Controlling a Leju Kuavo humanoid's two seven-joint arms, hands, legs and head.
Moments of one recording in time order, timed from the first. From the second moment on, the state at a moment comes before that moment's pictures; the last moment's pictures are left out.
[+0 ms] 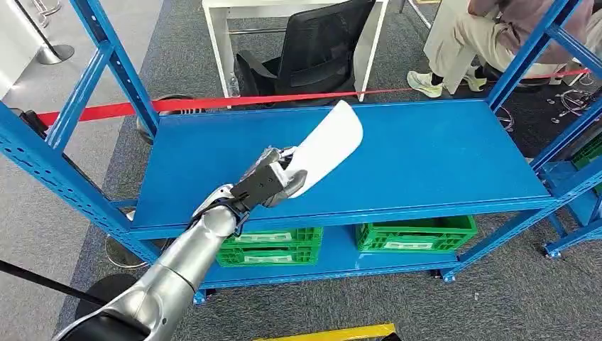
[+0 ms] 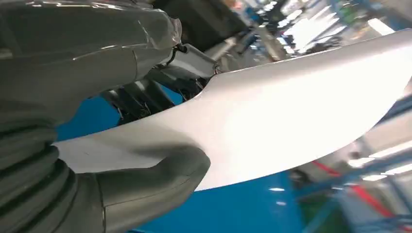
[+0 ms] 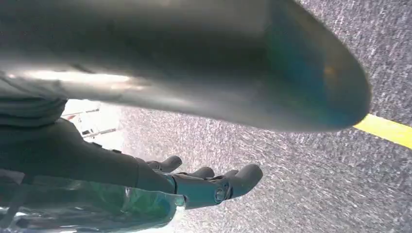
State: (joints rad) left arm -0.78 -0.36 -0.38 -0.62 -0.57 -0.07 -0.51; right arm -0.07 0.10 -0.70 -0.18 1.21 0.00 -0.01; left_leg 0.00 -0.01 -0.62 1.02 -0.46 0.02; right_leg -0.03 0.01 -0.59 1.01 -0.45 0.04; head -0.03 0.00
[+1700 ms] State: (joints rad) left arm -0.30 -0.21 -0.64 -1.55 -0.22 -0.02 -0.56; right arm -0.06 0.10 -0.70 -0.18 1.23 -0.02 -0.02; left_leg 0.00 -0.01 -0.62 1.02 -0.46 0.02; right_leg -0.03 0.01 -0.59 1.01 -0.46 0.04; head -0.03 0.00
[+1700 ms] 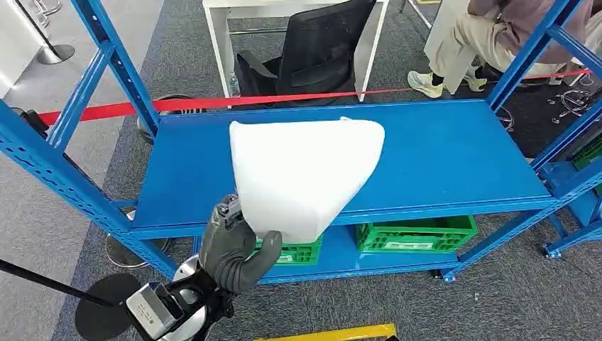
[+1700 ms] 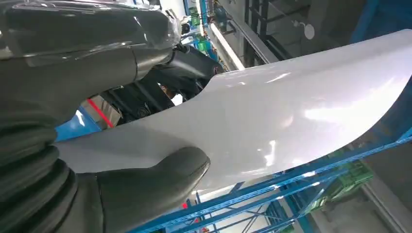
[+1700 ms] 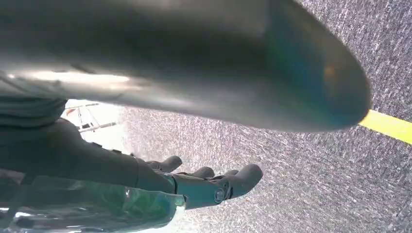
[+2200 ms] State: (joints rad) left arm -0.27 -0.21 -0.64 -1.58 -0.23 -0.05 -0.57; right arm -0.07 0.10 -0.70 -0.18 1.25 -0.01 -0.02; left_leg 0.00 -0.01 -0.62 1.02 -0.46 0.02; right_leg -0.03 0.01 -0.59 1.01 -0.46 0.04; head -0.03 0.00
